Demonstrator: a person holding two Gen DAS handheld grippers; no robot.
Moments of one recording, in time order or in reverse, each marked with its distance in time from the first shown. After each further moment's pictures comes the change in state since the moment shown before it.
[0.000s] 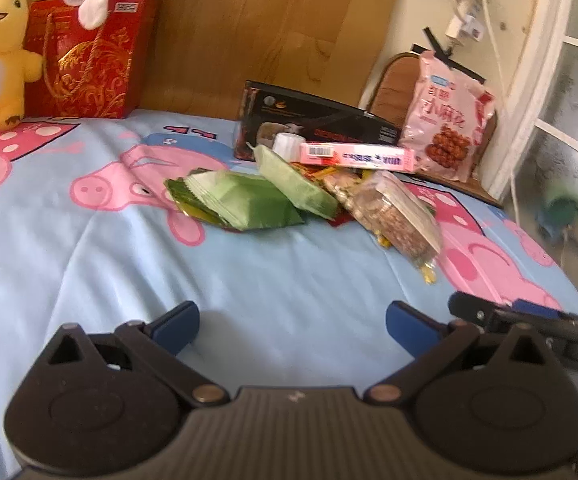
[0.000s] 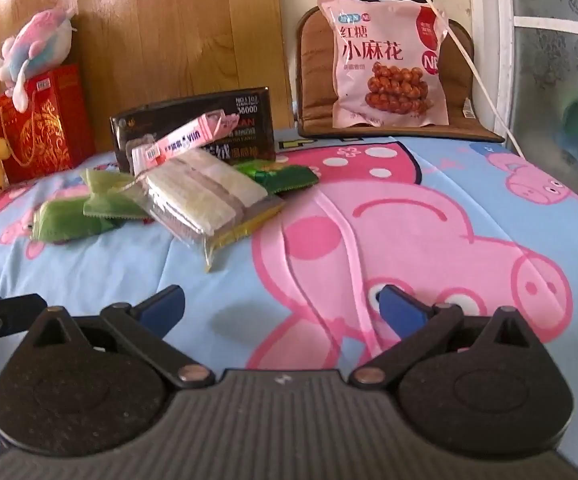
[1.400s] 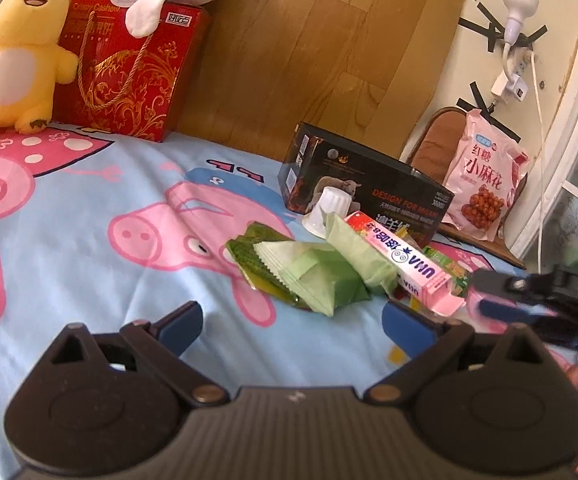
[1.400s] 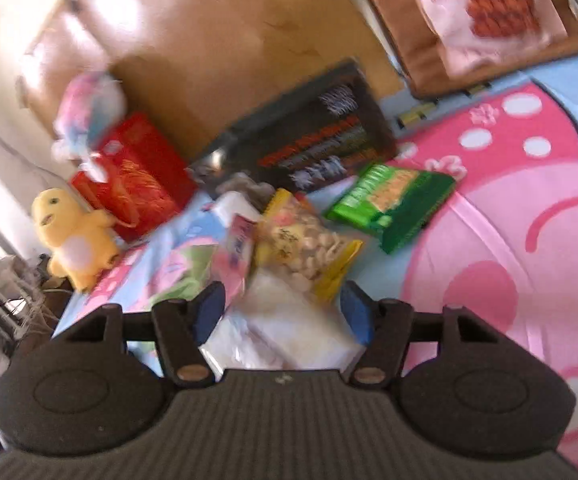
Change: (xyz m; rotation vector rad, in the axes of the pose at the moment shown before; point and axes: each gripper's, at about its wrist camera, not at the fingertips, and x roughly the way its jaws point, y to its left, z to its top) left arm 0.015 0.049 0.028 -0.100 -0.098 -0.001; right arm 0.052 -0.008 0.061 0.265 0.116 0.480
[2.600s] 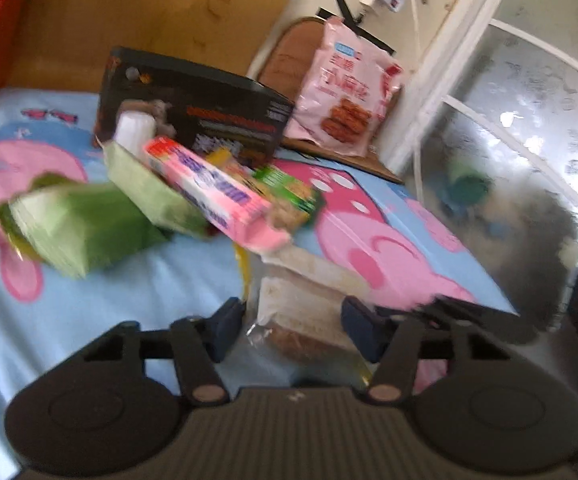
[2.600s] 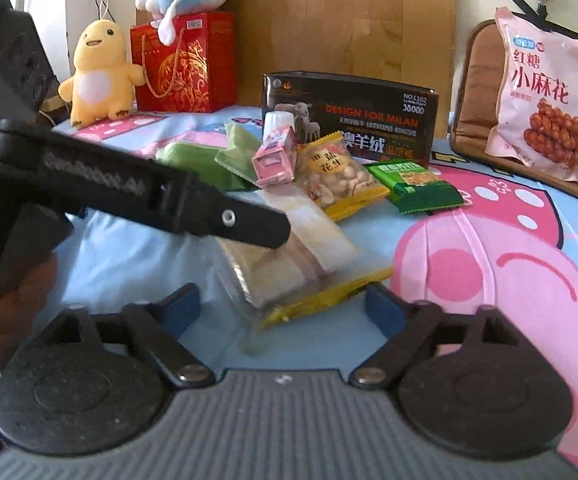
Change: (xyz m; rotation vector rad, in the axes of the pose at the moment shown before) left arm 0.038 -0.072 -0.011 0.133 0.242 -0.385; right arm -0.018 0.030 -0.061 -0.568 0.074 -0.132
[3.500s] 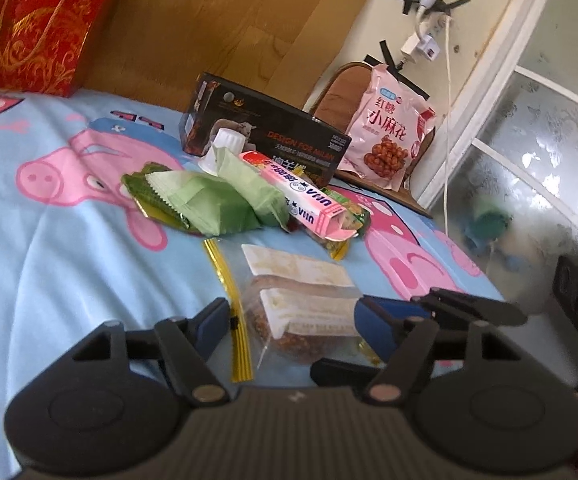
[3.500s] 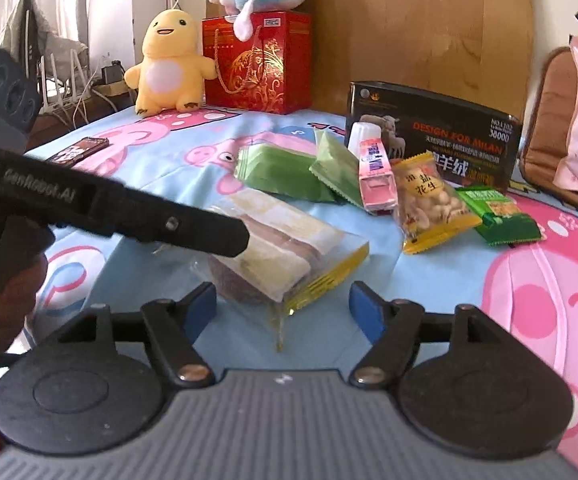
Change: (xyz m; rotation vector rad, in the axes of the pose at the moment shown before) left arm -0.058 0.034 -0.031 -0.064 -0.126 0.093; right arm 0.010 0.031 0.007 -0.092 0.002 0.154
